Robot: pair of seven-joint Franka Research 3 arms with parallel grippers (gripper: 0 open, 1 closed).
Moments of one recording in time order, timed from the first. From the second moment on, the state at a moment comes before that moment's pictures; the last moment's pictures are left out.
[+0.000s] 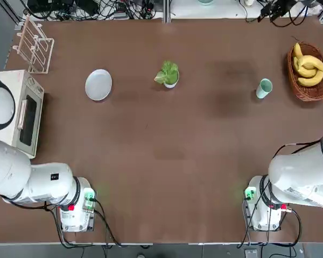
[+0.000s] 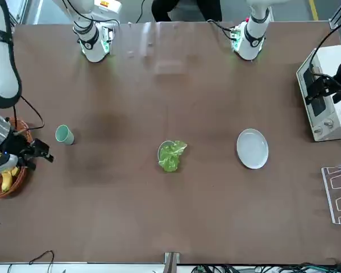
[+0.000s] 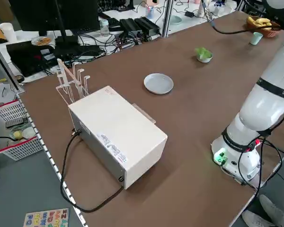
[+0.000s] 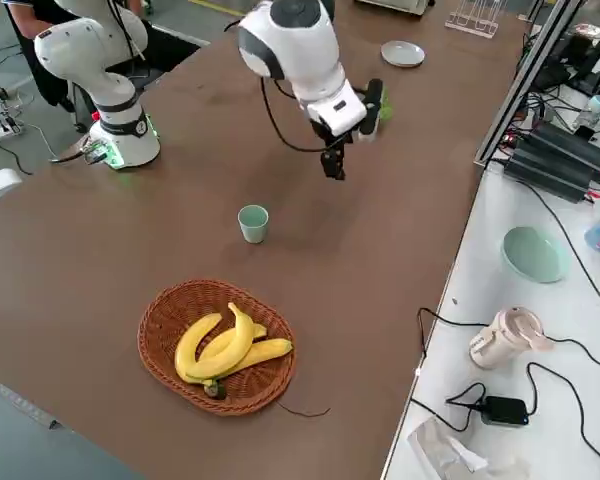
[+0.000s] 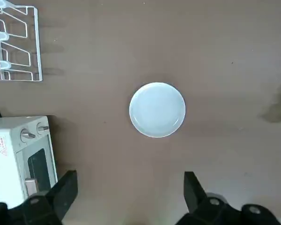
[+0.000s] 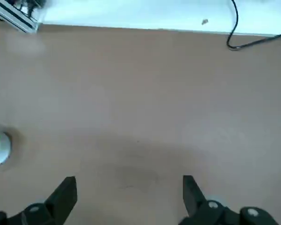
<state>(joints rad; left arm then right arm) 0.10 0.06 -0.14 -1.43 0.02 1.48 -0.06 -0.34 0.23 0.23 -1.75 0.34 2.16 -0.48</state>
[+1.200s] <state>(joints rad) 0.10 0.06 -0.14 -1.44 0.02 1.48 -0.06 0.13 -0.02 -0.14 -1.52 0.05 1.47 -0.14</state>
